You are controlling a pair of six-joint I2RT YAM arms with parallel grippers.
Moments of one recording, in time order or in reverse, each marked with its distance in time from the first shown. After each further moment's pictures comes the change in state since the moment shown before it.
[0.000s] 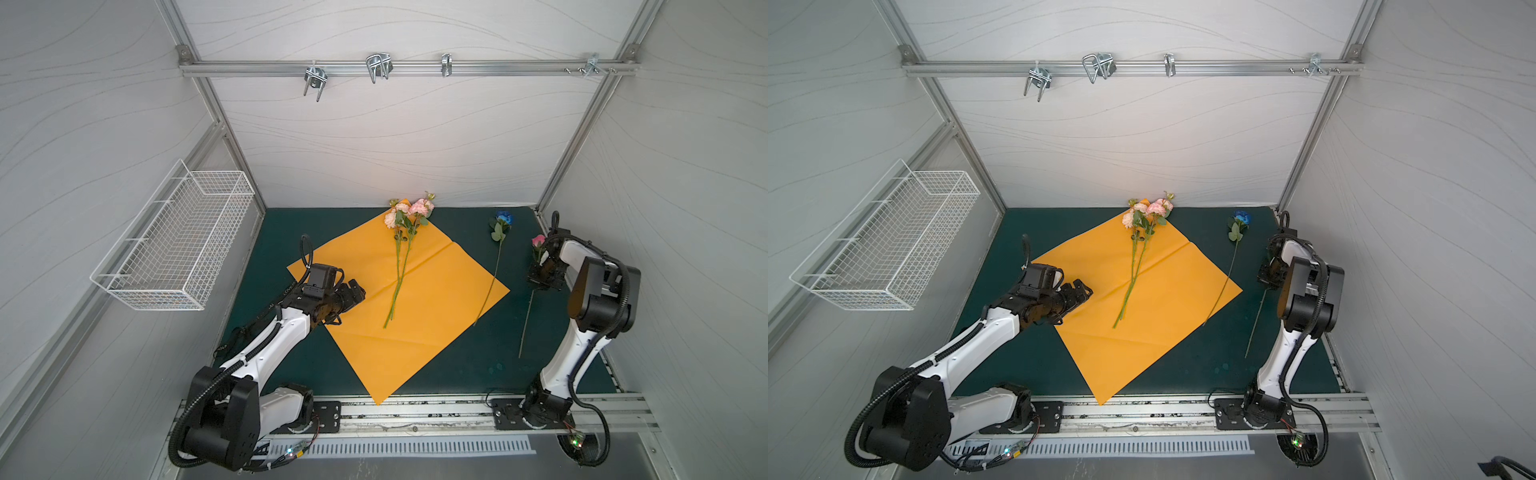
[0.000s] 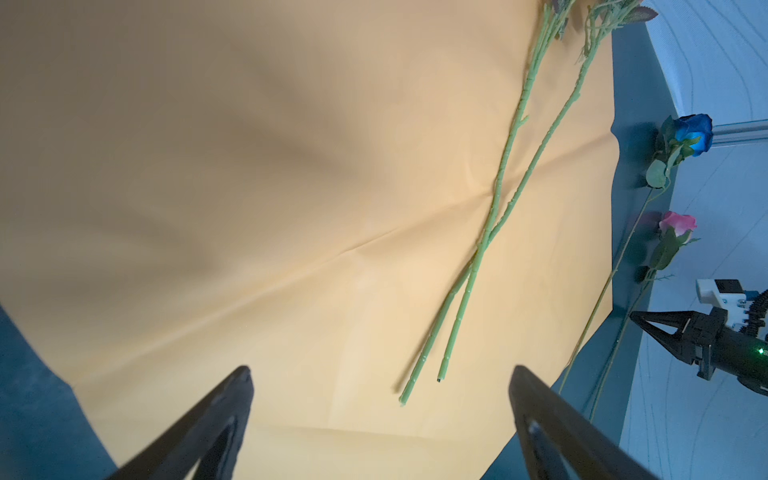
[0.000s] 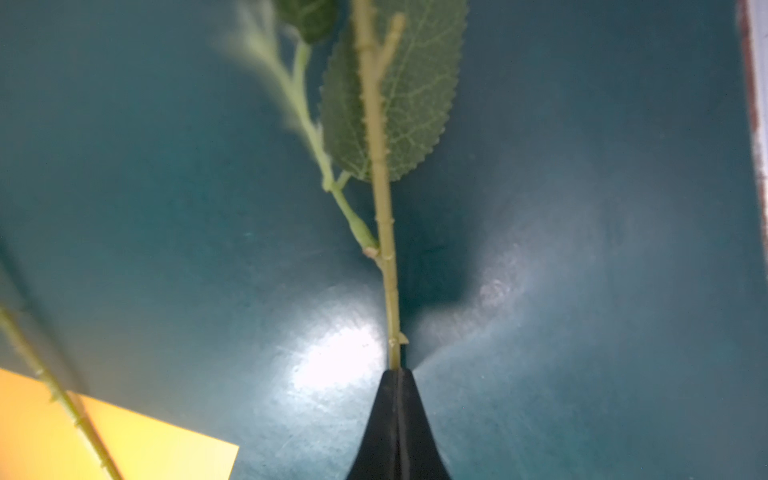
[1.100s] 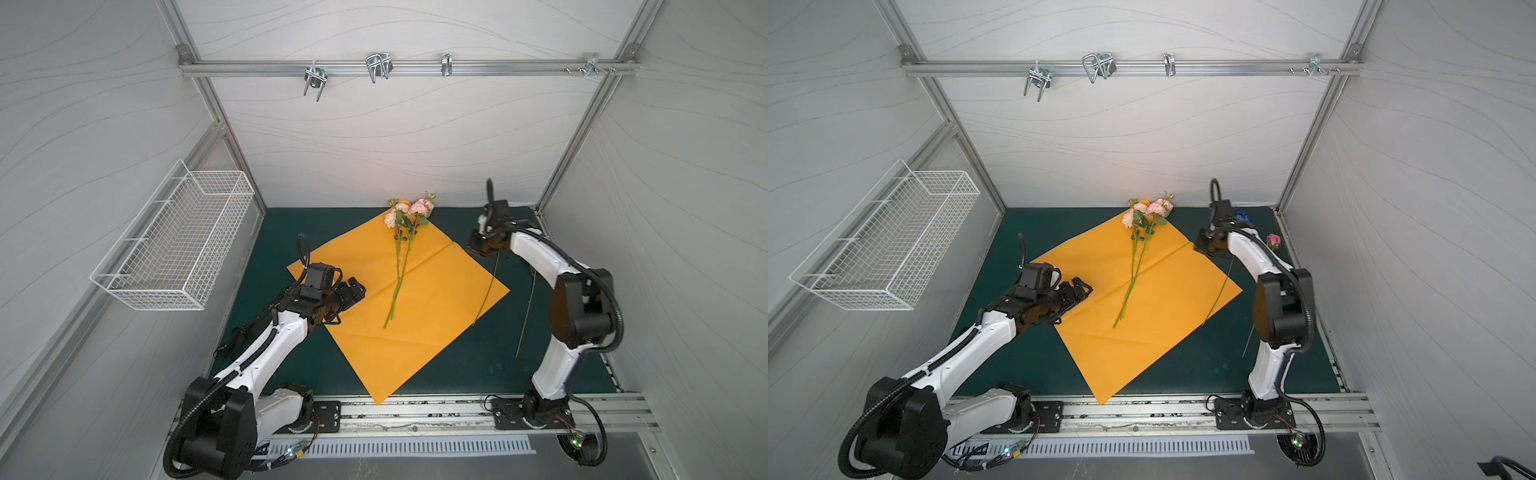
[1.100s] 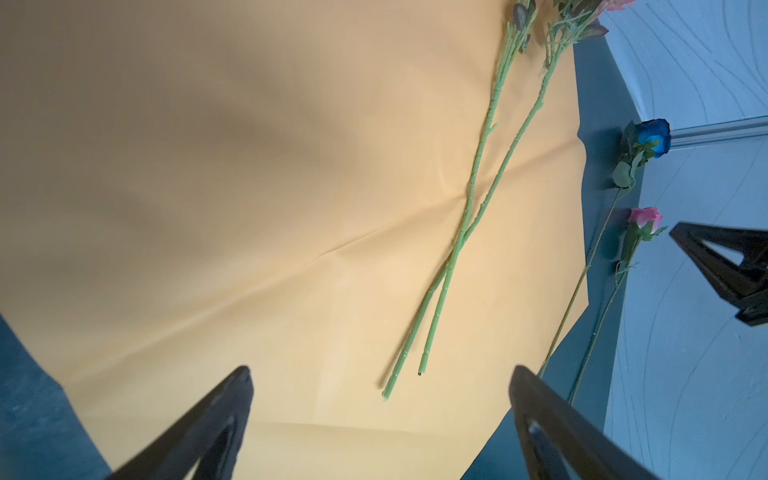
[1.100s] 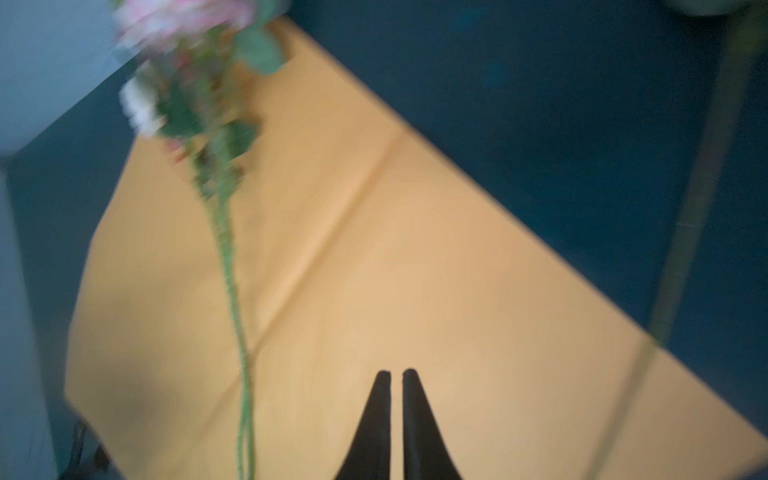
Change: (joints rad) left arm 0.000 -0.049 0.000 0.005 0.010 -0.002; right arm 0.359 -0.183 0.029 0.164 -0.145 0.322
